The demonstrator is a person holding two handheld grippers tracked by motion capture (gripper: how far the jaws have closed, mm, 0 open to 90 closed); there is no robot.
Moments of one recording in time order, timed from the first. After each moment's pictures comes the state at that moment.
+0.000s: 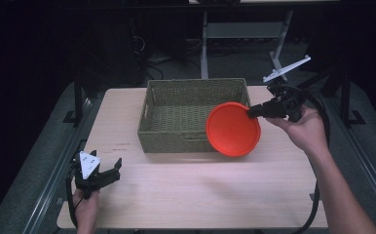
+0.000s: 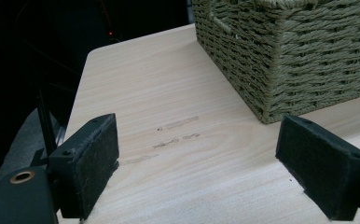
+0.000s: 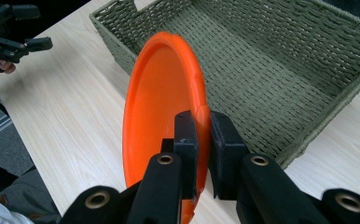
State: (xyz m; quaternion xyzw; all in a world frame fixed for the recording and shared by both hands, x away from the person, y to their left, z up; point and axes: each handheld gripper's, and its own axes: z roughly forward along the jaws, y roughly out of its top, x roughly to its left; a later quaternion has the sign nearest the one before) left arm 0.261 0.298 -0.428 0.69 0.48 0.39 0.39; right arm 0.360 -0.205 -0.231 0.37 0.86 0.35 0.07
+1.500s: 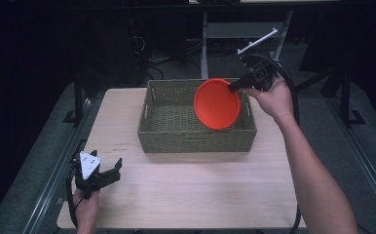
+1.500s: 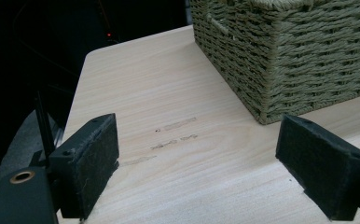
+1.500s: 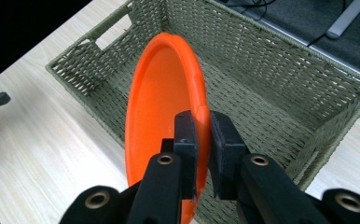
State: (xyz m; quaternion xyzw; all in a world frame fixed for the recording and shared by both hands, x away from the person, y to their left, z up) left arm 0.260 0.298 -0.428 0.69 0.47 0.39 0.39; right arm 0.442 -0.160 -0.218 0.42 0.84 0.33 0.08
